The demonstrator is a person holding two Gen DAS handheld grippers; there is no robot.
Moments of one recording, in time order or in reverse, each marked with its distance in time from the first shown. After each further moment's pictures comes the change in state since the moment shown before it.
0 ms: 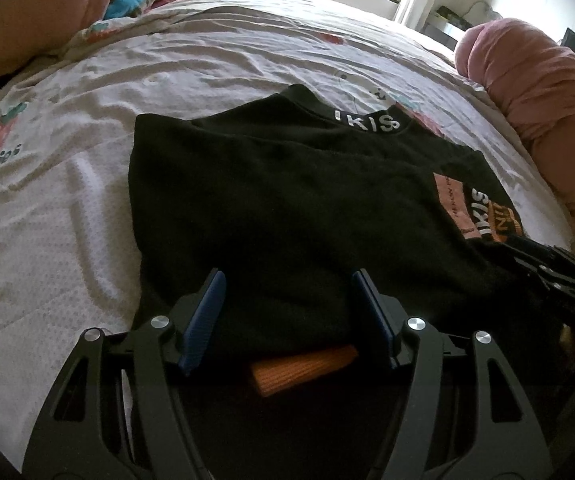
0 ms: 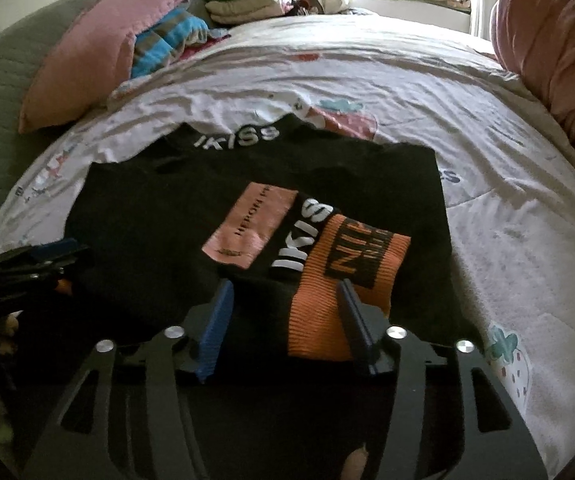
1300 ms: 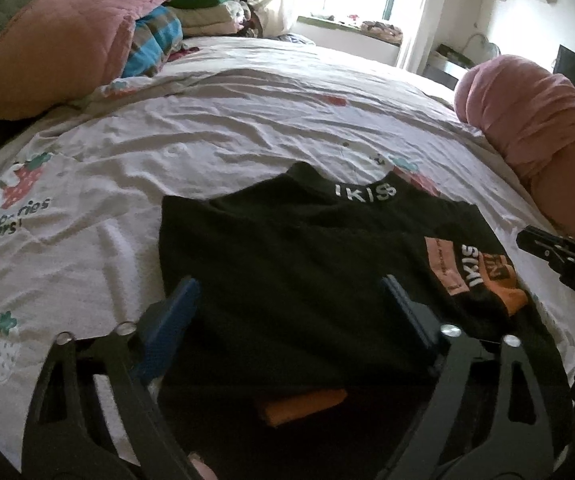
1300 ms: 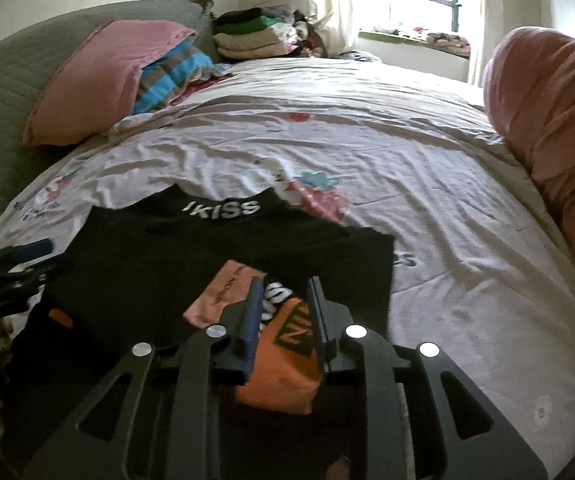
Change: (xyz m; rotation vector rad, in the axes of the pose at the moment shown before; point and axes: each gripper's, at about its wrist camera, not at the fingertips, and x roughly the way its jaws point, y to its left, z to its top) left arm -0.031 -0.008 0.016 0.016 -0.183 0.046; right arm -0.033 -0.016 0.037 -0.087 -0.123 -0.032
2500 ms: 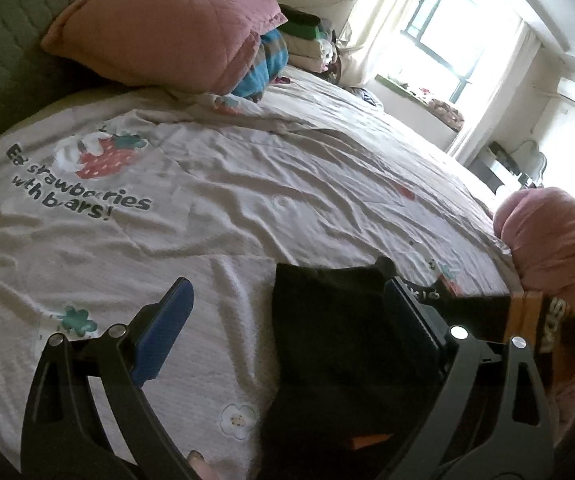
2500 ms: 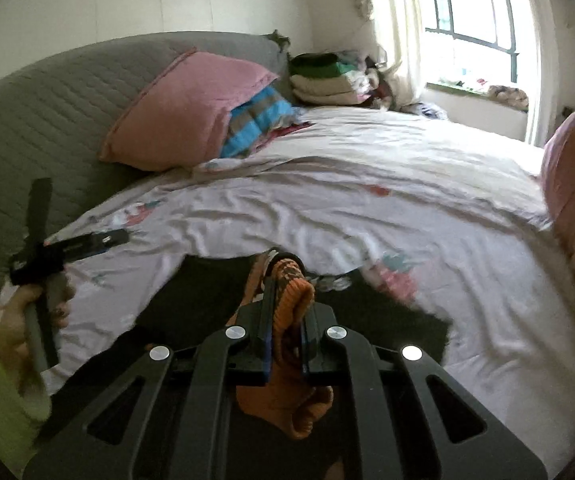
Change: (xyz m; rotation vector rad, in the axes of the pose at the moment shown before) left arm -0.053 0.104 0.026 -0.351 -0.154 0.053; right arm -0.065 0.048 0.055 -0.134 -0.148 0.180
